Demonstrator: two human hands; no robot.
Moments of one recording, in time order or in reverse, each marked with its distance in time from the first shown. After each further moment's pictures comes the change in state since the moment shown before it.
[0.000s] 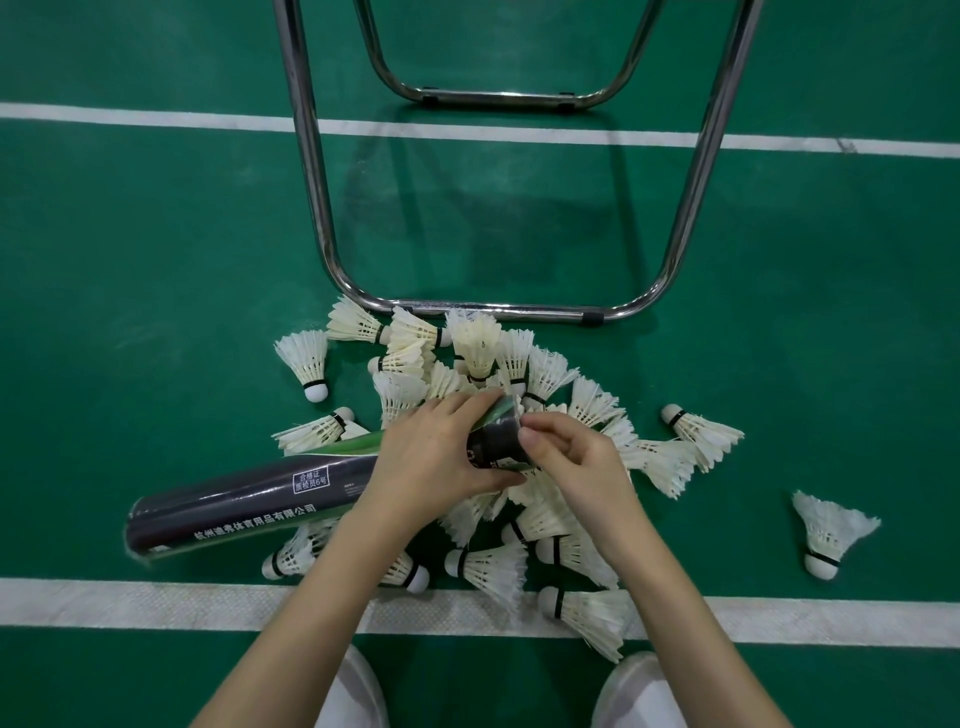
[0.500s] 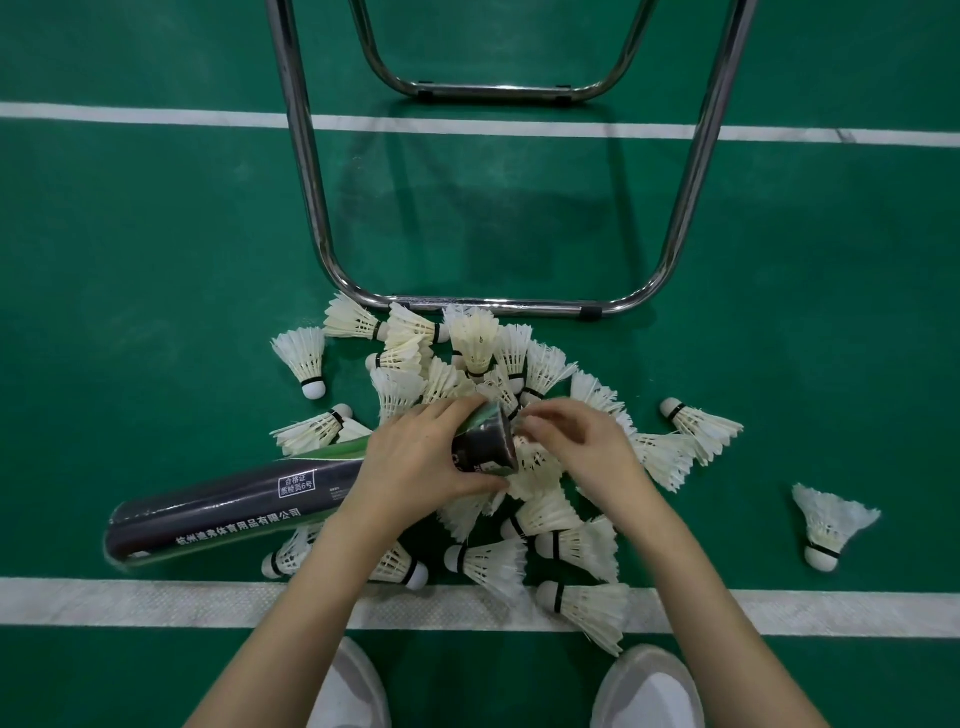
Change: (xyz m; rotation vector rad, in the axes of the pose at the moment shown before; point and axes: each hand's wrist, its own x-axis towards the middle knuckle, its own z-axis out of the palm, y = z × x) left_hand -0.006 -0.011 0.003 0.005 -0.042 0.000; right_hand 0.020 0.008 -0.019 -0.352 -0.038 -0.030
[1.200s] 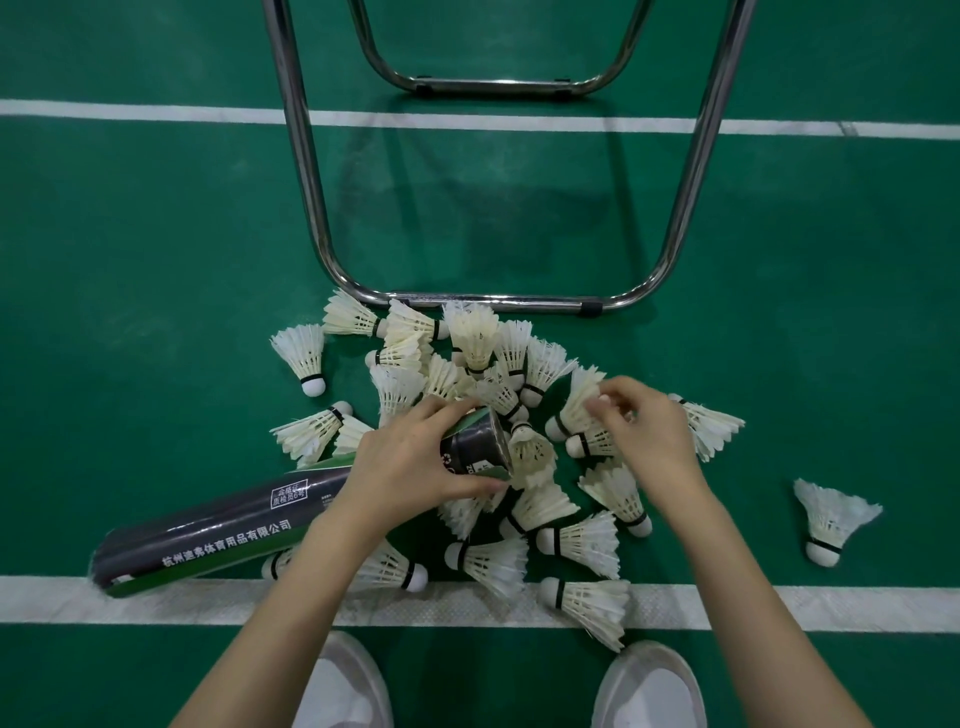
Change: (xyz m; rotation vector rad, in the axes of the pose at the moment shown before) left_hand -0.006 -0.007 -0.001 -0.052 -0.067 -0.047; right_hand 0.012 0.020 -0.035 -0.360 0.295 0.061
